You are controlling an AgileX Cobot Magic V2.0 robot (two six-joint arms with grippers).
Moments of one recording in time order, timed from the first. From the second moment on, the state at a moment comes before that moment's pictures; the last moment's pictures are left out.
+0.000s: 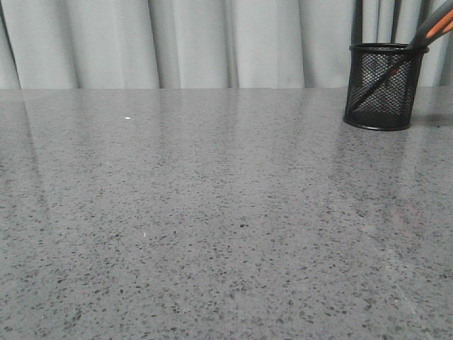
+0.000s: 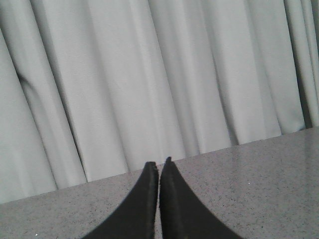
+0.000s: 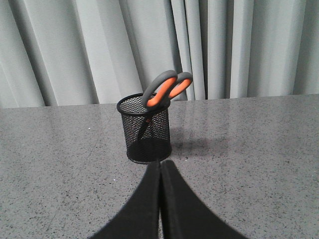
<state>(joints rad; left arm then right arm) -0.22 0.12 -0.26 -0.20 0.03 0.35 -0.12 0.12 -0.34 0.37 0.36 -0.30</state>
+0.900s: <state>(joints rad) -0.21 0.12 -0.20 -0.14 0.03 0.32 -0.12 0.12 -0.34 0.37 0.36 -0.30</state>
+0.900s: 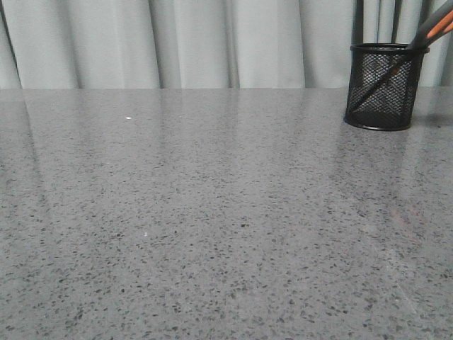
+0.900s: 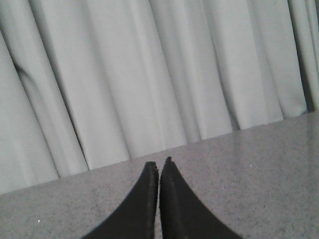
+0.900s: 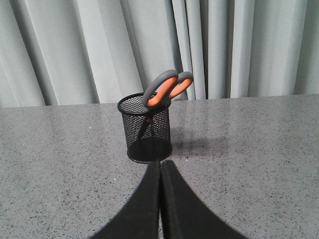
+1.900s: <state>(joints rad) -0.06 0.00 0.00 -0.06 0.13 0.12 -0.12 0.11 -0.34 0.37 0.36 -0.30</state>
